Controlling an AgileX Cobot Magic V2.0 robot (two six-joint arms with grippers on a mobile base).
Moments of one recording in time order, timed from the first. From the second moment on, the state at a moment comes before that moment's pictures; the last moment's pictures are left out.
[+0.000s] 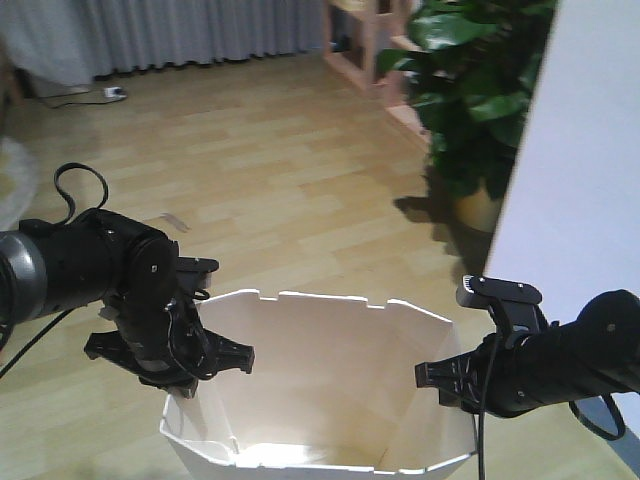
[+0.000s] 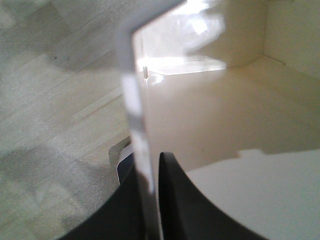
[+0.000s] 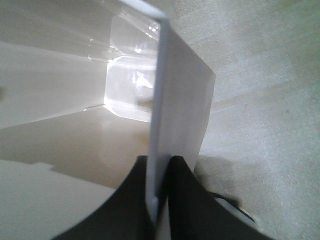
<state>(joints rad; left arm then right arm) -0.47 1.80 -1.21 -0.02 0.93 -0.35 0.25 1.57 -0.74 0.64 0.43 -0.32</state>
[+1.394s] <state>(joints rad) -0.47 1.80 -1.21 -0.02 0.94 -0.35 0.25 1.57 -0.74 0.64 0.43 -0.32</state>
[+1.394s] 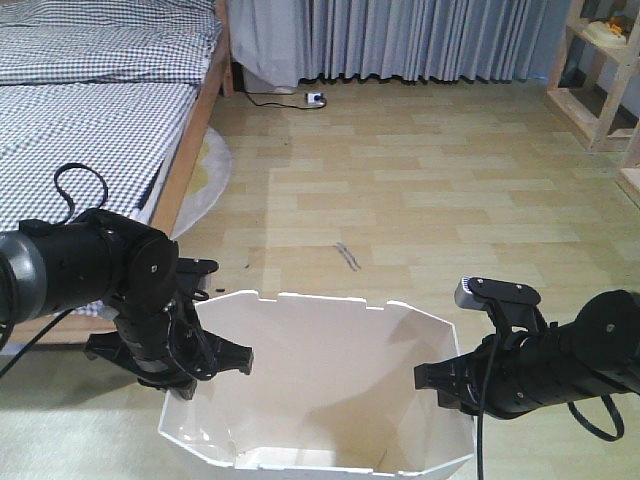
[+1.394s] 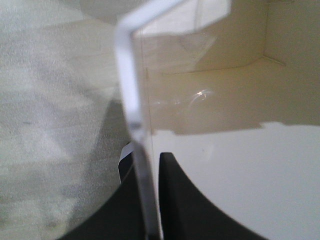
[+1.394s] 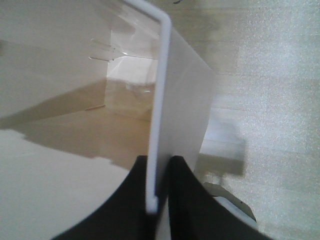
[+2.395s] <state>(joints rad) -0.47 1.80 -1.21 -0.02 0.94 -0.35 0.25 1.57 -0.74 0.64 0.44 -0.32</state>
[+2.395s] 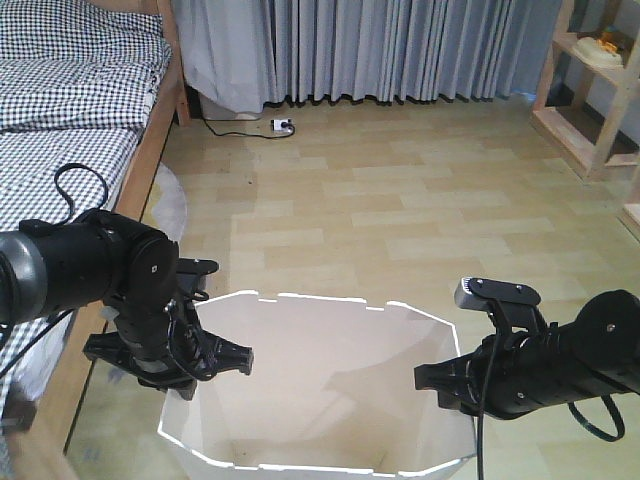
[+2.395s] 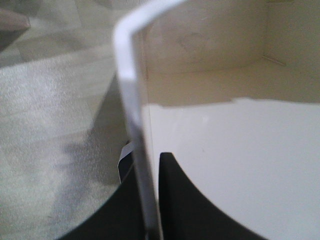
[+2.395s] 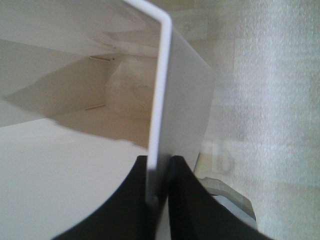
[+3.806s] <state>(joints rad) -0.47 1.80 -1.21 -0.02 0.94 -0.35 0.25 1.57 -0.74 0.64 0.44 -0.32</state>
